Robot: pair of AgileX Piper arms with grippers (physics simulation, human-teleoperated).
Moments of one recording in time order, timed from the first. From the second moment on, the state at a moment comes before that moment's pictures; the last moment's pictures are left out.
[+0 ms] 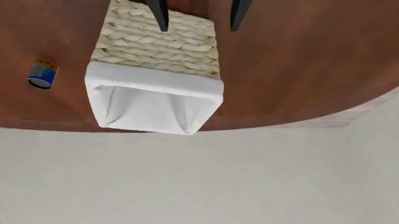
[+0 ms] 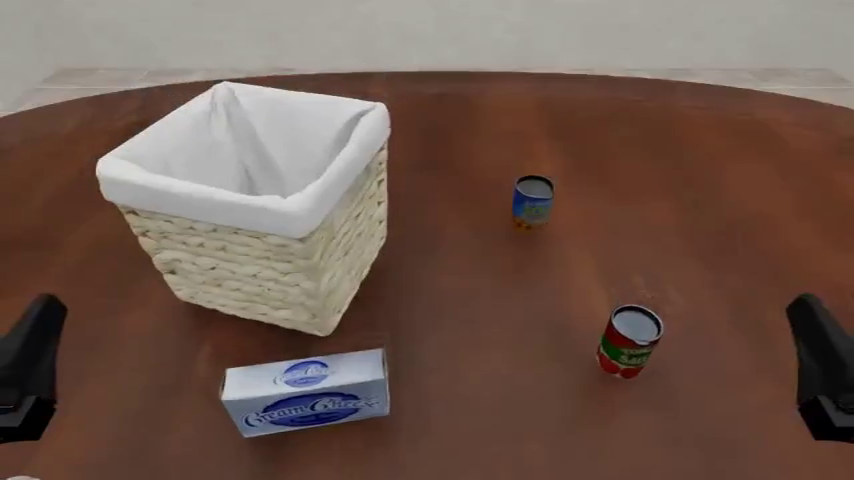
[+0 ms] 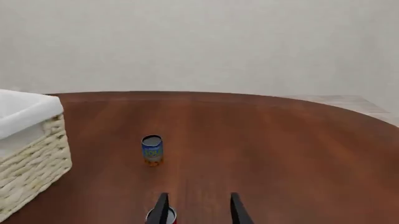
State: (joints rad) left arm 0.00 0.00 0.00 0.00 0.00; right arm 0.00 0.00 0.00 0.00 0.00
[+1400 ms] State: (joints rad) left arm -0.04 0.00 0.00 0.01 0.03; right arm 0.41 0.56 -0.66 0.16 -0.26
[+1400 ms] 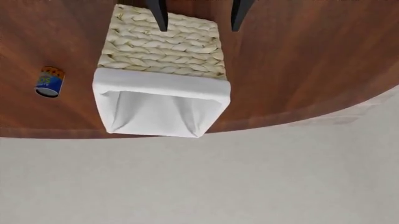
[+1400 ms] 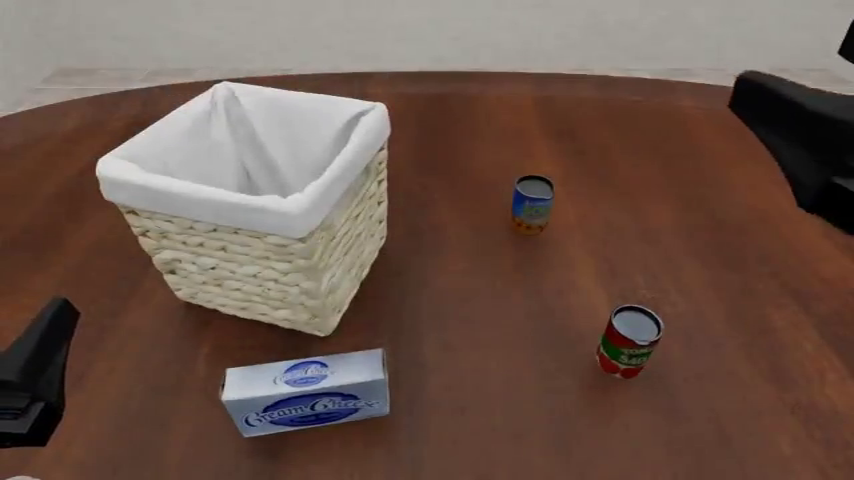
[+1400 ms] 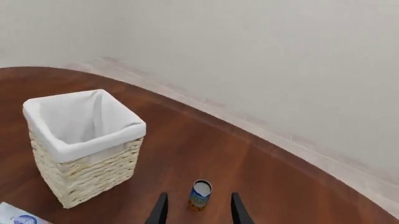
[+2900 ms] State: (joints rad) left arm -0.05 0.00 0.00 0.01 0.04; right arm 1.15 1.39 -1.22 0.49 -0.48
